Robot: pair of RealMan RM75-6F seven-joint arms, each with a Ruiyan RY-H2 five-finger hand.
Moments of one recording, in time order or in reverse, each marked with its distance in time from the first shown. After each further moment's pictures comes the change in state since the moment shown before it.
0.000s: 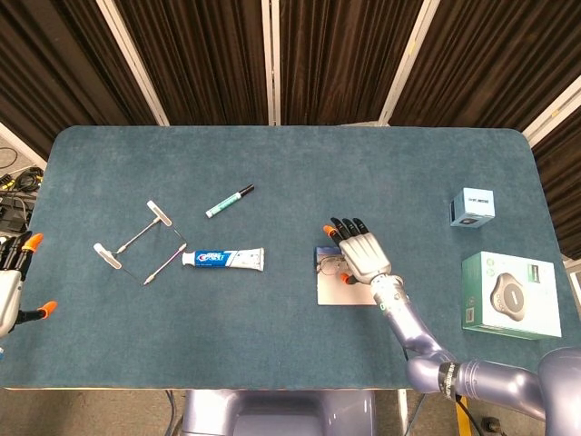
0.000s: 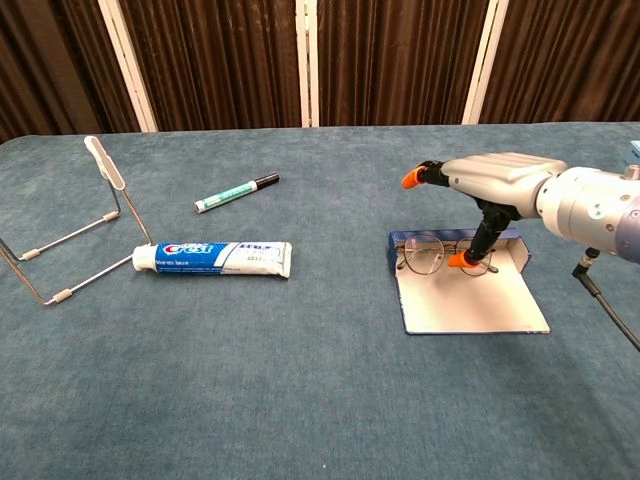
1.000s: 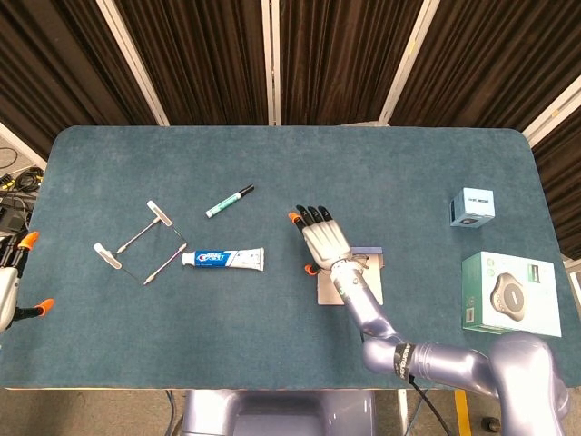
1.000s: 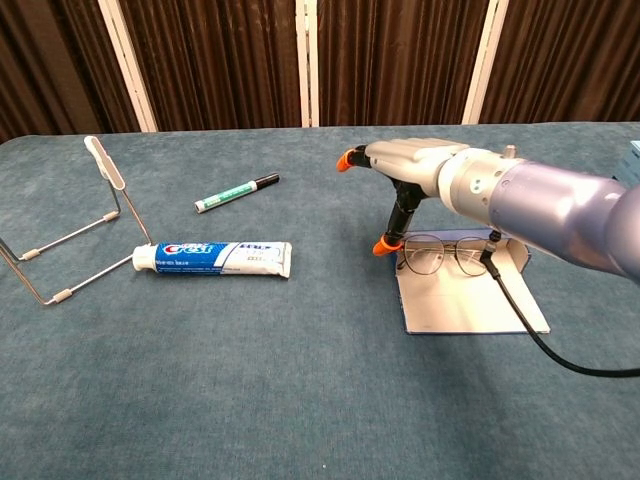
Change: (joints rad) left arm -0.012 0.001 -0.010 0.017 -0.041 -0.028 -0.016; right arm 0.166 -0.169 0.119 0.126 0.196 -0.034 -0.120
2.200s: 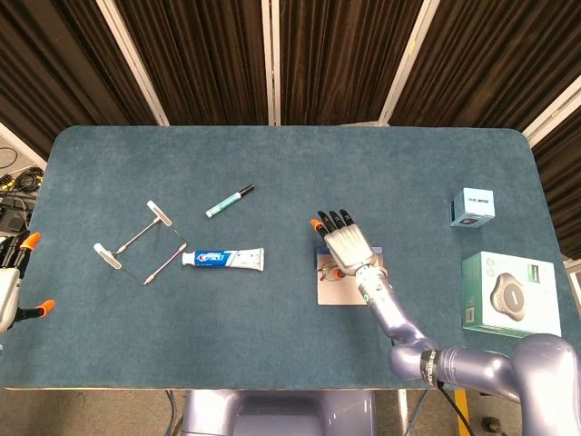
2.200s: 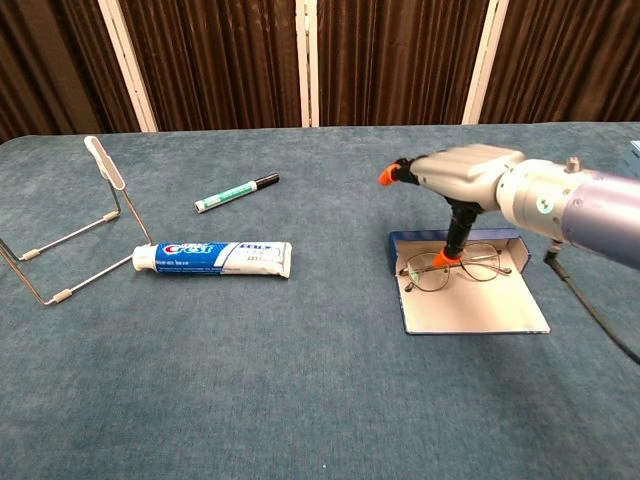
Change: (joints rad) left arm -0.005 -0.005 0.006 0.000 -0.001 -0.004 0.012; right arm -0.055 0.101 -0.138 -0.022 -0.114 0.017 -0.001
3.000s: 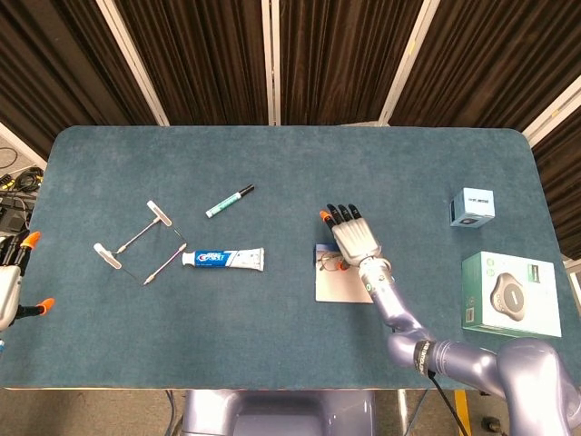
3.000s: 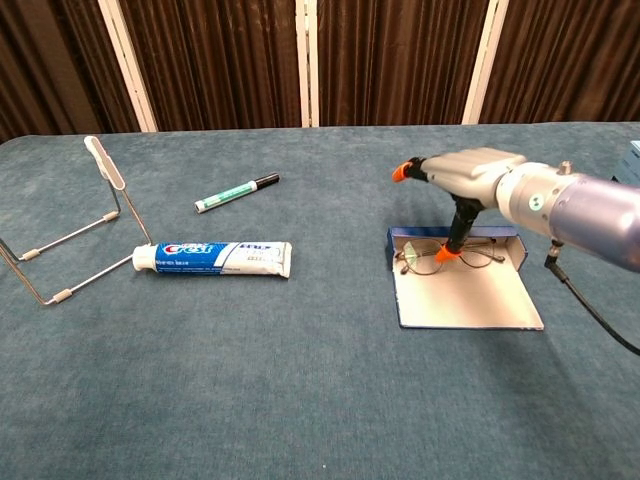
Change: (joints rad) left arm -0.014 -0.012 -0.006 0.018 -0.035 -0.022 0.015; right arm -0.007 -0.070 0.052 0.189 -0.007 -0.061 0.089
